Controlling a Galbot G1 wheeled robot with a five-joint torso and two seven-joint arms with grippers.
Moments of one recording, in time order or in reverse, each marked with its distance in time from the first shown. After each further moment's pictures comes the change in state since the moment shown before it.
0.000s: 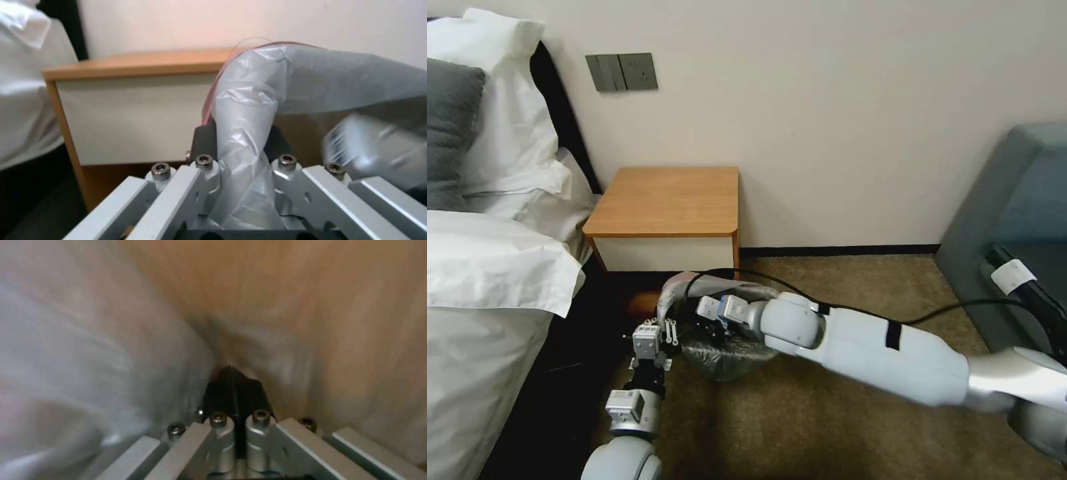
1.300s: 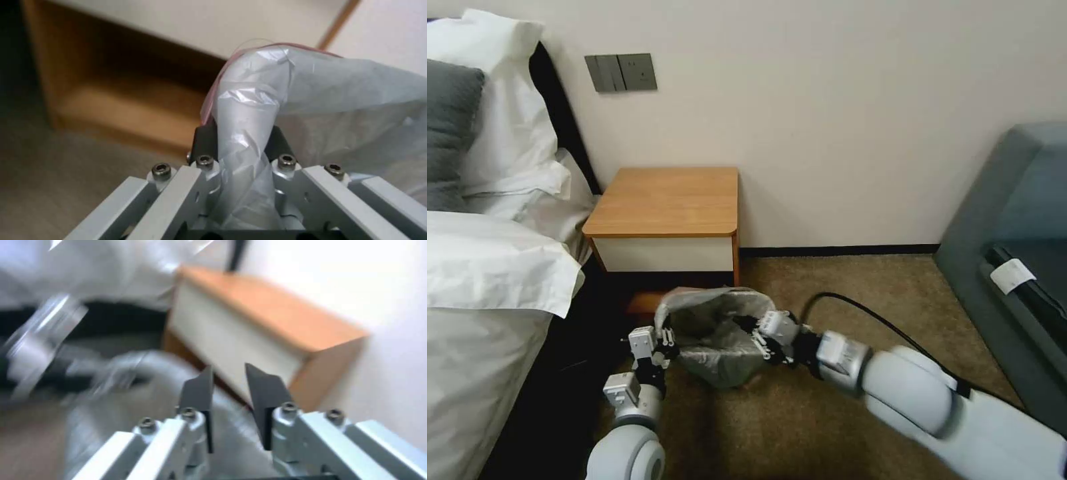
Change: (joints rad) left arm -0.082 0.018 0.002 0.010 -0.527 0.361 -0.112; right arm -0.925 -0.275 0.900 0.650 -0.168 0.265 0.000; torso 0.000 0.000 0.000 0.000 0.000
